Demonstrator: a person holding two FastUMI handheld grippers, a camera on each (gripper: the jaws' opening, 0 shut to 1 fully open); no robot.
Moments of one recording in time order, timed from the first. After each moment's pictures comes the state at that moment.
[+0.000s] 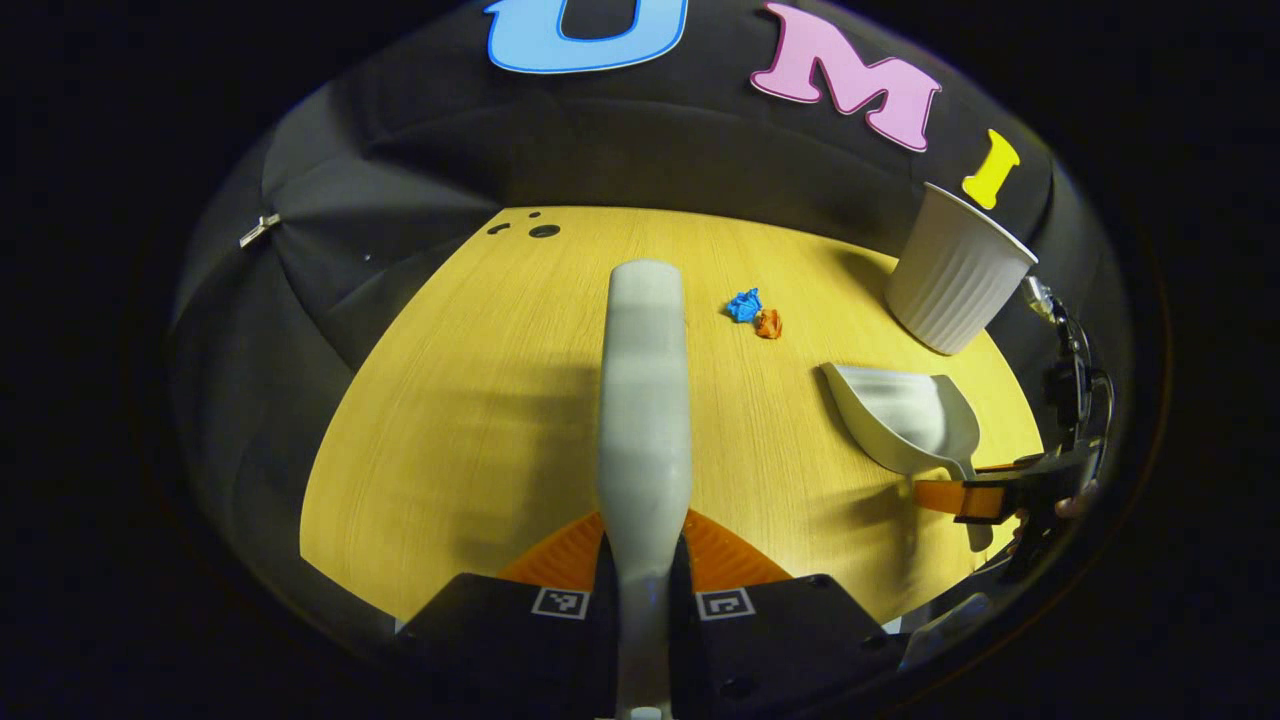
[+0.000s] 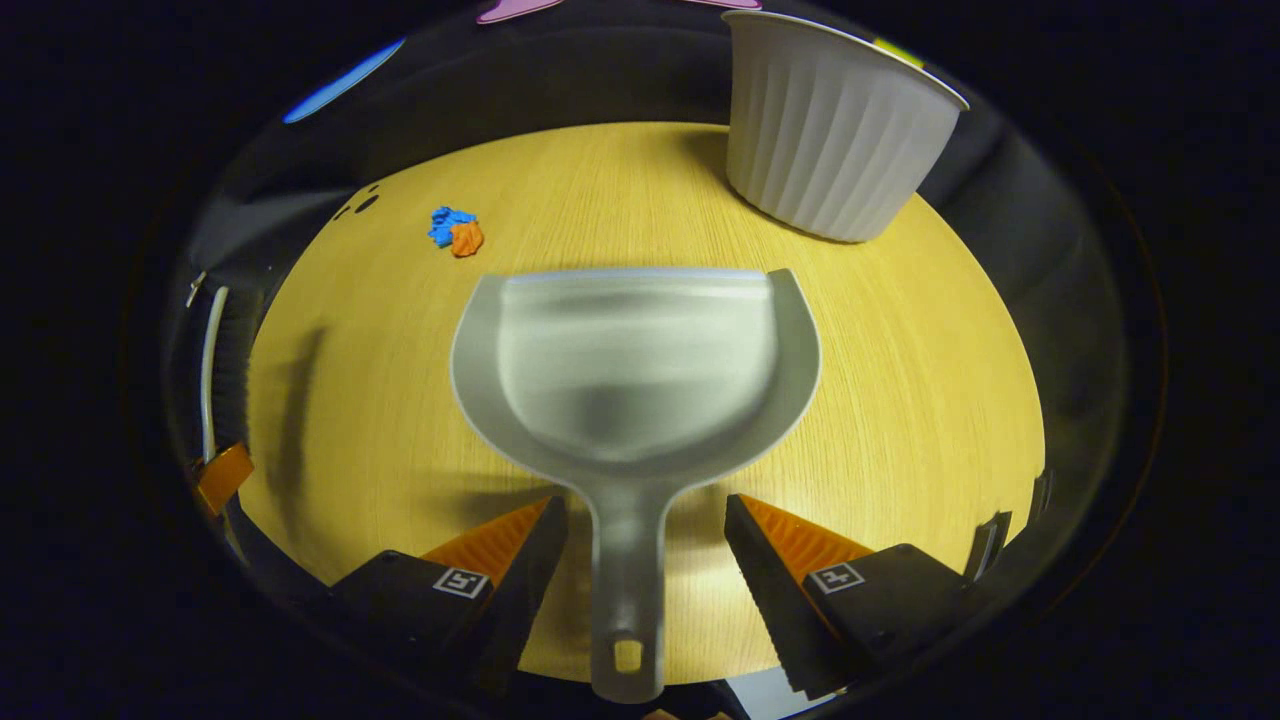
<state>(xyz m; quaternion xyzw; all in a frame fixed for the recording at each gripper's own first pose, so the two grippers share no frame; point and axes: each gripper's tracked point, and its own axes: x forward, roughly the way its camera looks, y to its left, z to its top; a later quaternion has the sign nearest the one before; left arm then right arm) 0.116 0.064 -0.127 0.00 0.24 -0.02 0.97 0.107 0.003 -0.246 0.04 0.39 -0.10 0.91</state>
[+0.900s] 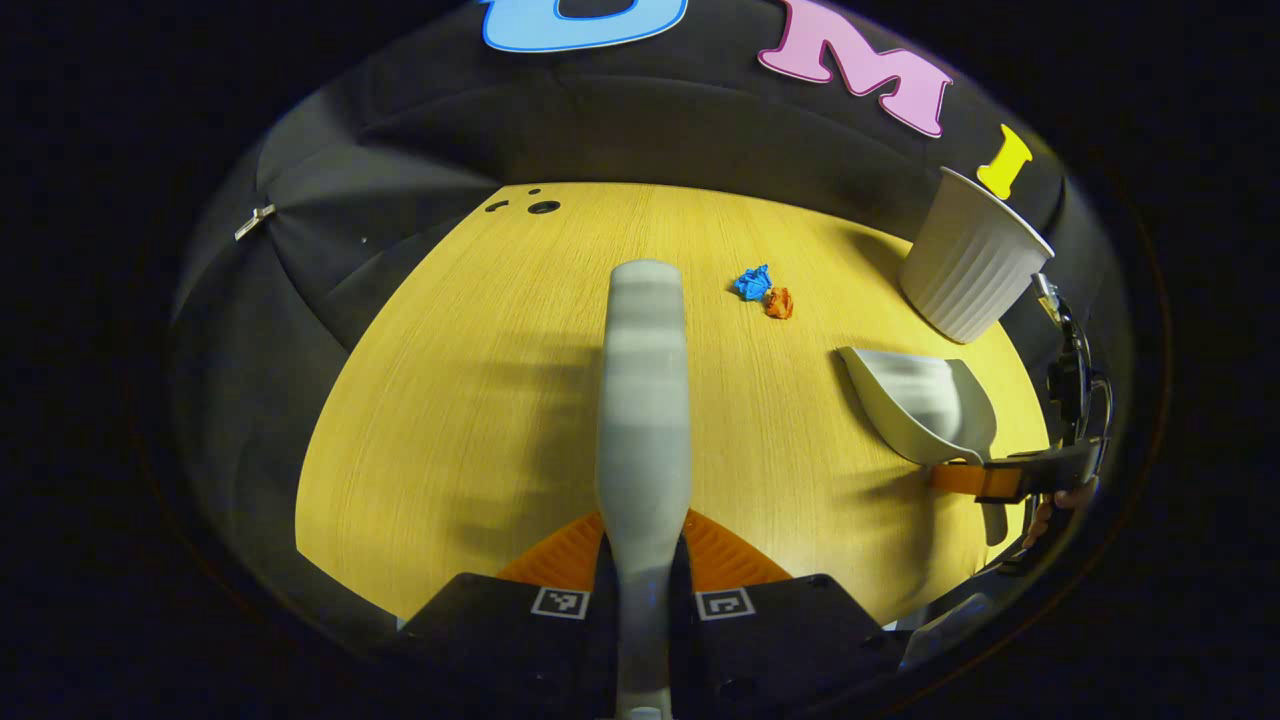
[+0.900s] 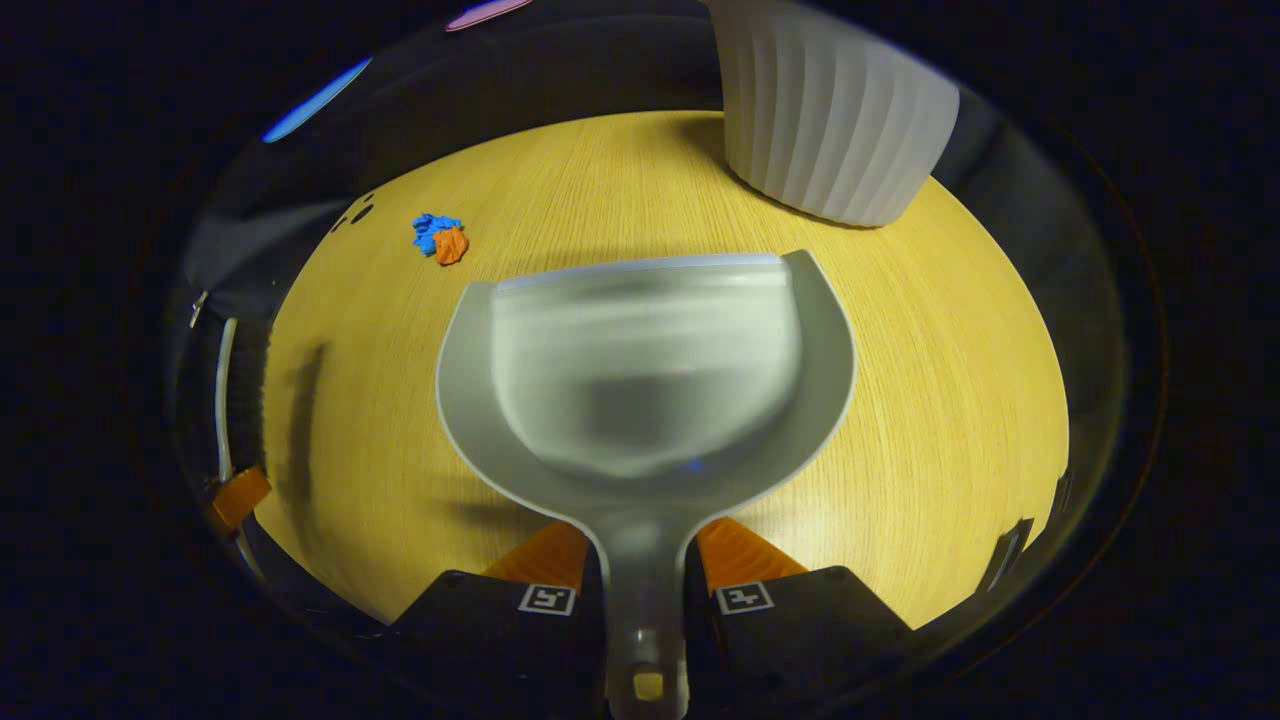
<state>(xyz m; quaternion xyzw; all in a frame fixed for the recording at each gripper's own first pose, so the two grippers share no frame) 0.135 0.061 -0.140 0.01 0.27 -0.01 0.96 0.120 -0.011 -0.246 0.04 0.39 -0.06 0.92</state>
